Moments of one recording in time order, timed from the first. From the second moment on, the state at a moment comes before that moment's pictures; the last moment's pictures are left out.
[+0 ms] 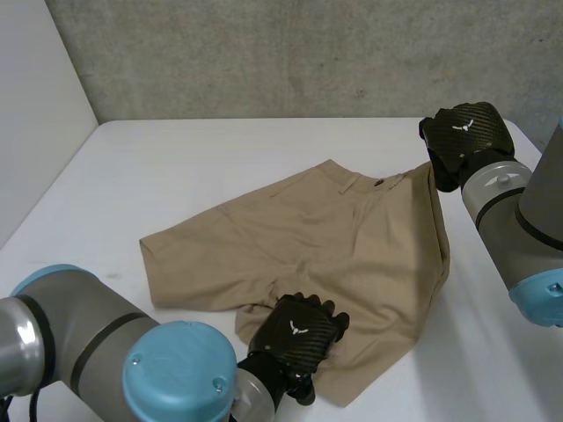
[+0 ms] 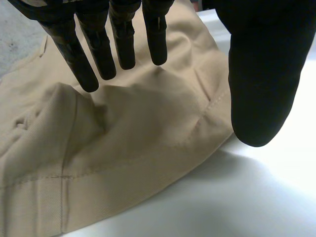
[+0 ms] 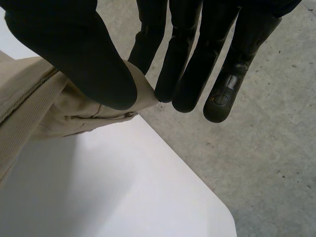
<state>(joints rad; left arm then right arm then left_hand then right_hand) 3.79 -2.04 -1.73 3.36 -1.58 3.25 1.97 -1.28 1.43 -0.07 1.65 2.66 0.37 0.38 0.38 0.38 0.21 0.96 1.17 1.18 1.19 0.98</state>
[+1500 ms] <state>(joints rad) 4.40 -2.05 -1.55 3.36 -1.45 3.27 2.10 -0.99 1.34 -0.07 1.68 2.80 0.62 0.61 0.62 0.61 0.43 0.97 1.17 1.18 1.19 1.00</state>
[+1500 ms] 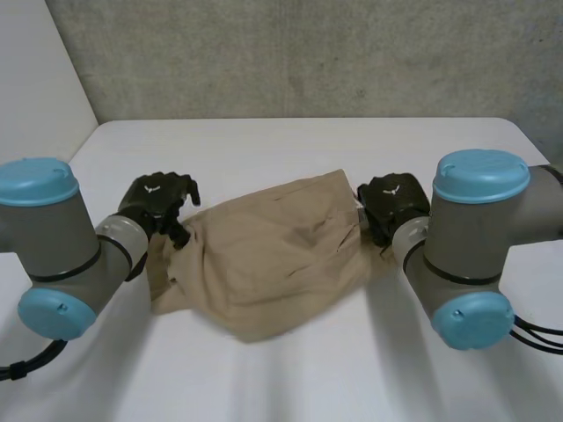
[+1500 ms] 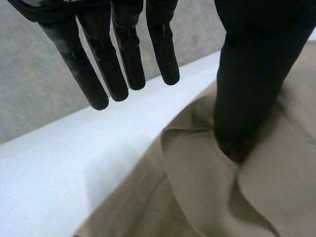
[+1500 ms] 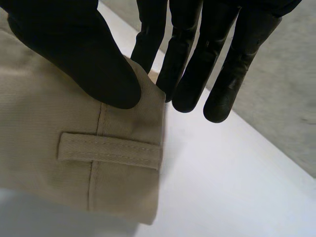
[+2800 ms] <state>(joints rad) 4.27 -1.70 -1.87 3.36 -1.55 3.33 2.09 -1.11 1.34 -0.01 1.74 2.71 1.13 1.20 1.19 1.19 0.96 0.97 1.17 1.18 1.19 1.00</state>
